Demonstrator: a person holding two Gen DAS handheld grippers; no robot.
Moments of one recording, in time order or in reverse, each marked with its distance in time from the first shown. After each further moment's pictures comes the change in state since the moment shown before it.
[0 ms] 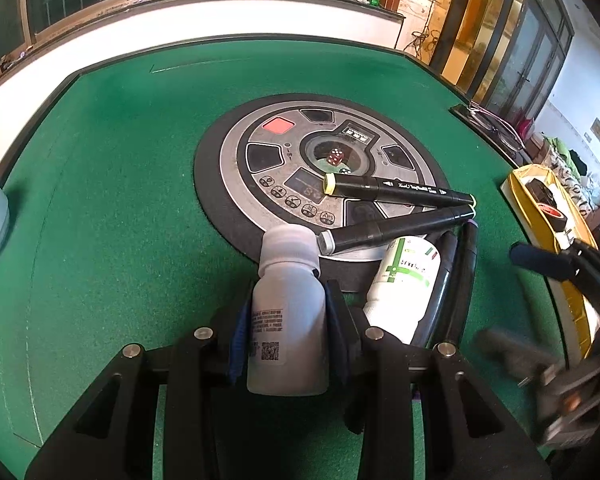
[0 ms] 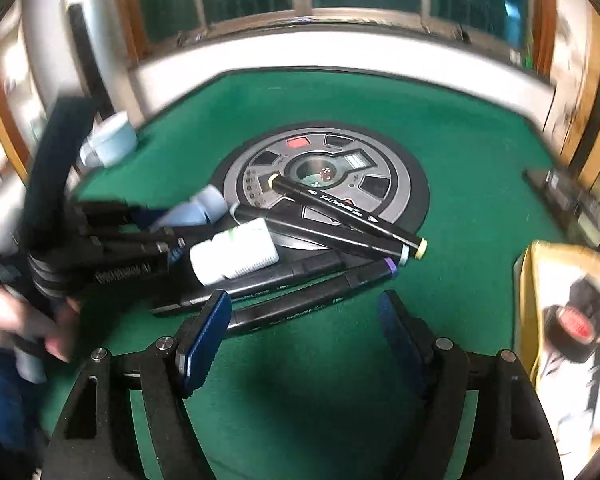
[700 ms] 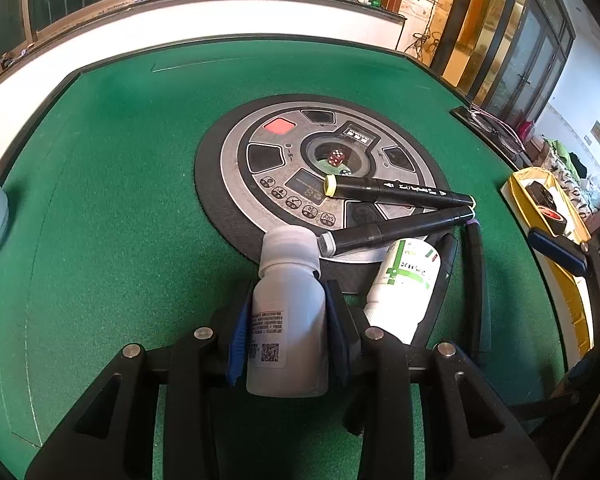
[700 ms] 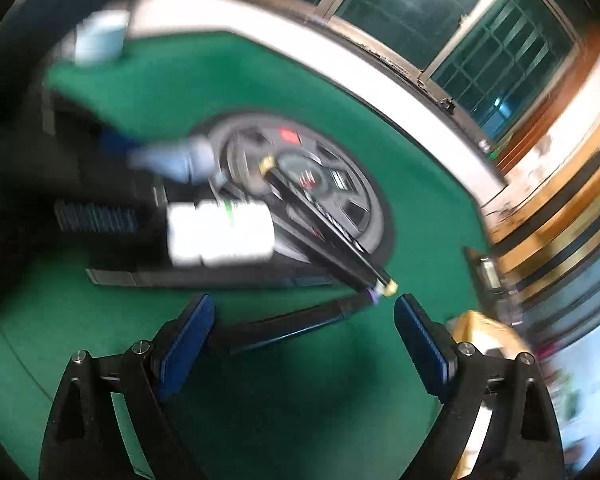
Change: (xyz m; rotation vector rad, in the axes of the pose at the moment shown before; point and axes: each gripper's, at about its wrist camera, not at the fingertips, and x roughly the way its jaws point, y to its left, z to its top) left arm 0.001 0.000 0.000 -0.004 -0.001 -0.002; right arm 0.027 0.061 -0.011 -0.354 0.042 -0.425
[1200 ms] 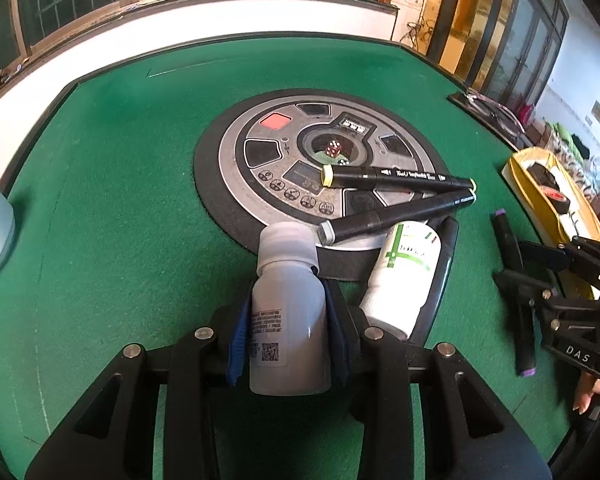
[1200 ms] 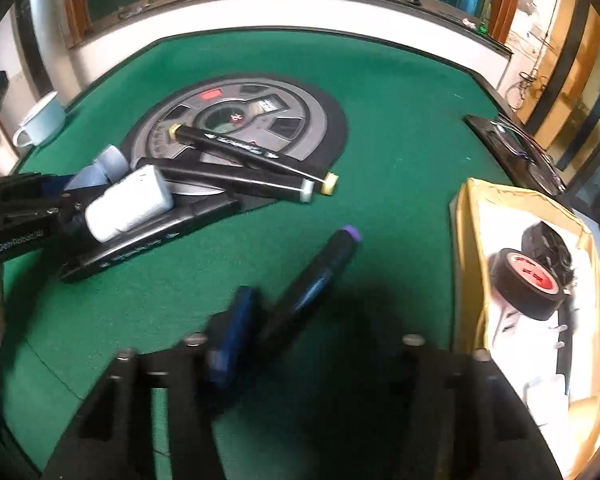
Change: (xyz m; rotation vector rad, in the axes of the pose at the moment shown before) left arm -0.002 -0.005 -0.004 0.060 0.015 0.034; right arm 0.025 -0.096 -0.051 0.416 0.138 0.298
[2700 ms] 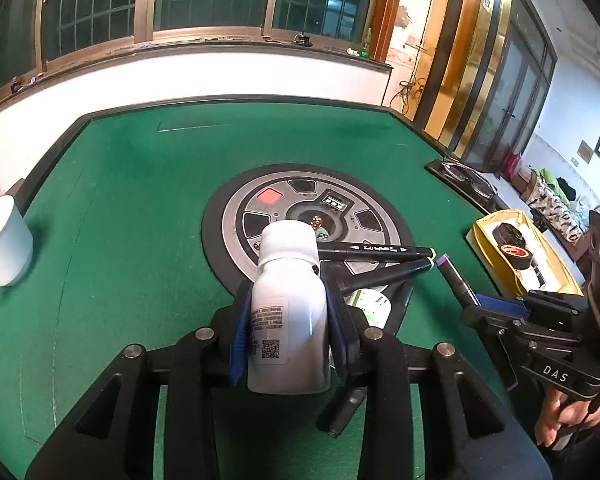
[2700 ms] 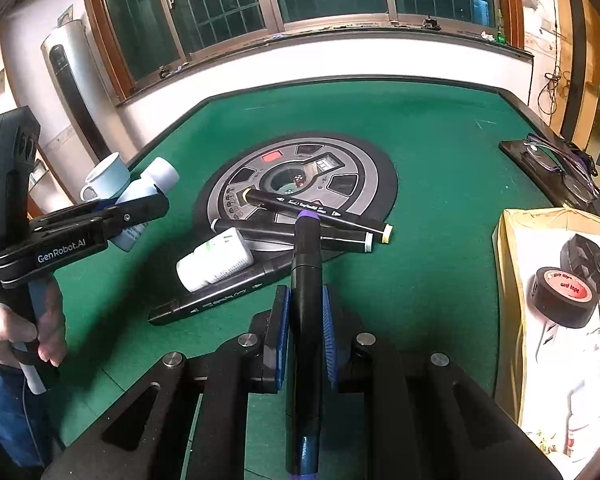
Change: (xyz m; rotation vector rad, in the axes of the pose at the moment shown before) left arm -0.049 0.003 0.010 -0.068 -0.208 -0.059; right arm -0.029 0.003 0.001 0.080 -0.179 0.240
